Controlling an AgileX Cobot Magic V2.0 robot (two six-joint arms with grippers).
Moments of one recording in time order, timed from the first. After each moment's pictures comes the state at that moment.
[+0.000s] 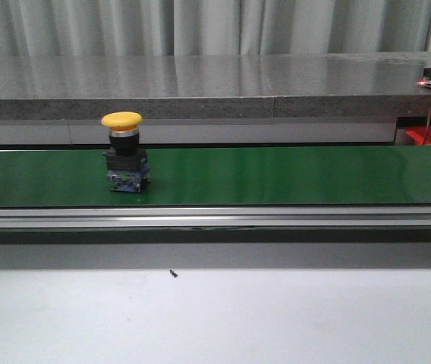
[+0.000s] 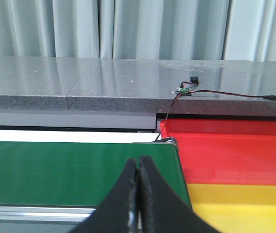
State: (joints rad) left arm 0.03 1.43 -1.26 -0.11 0.86 -0.06; right arm -0.01 -0.01 0.03 0.01 -0.02 0.03
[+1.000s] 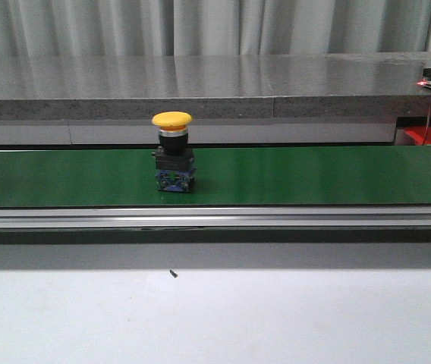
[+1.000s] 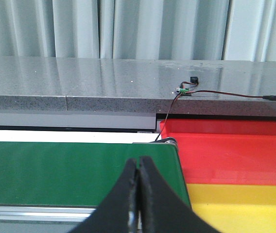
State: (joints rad) left arm -0.06 0.61 -0.74 -0.11 0.90 -0.04; right arm -0.01 -0.01 0.03 0.01 -0.02 0.03
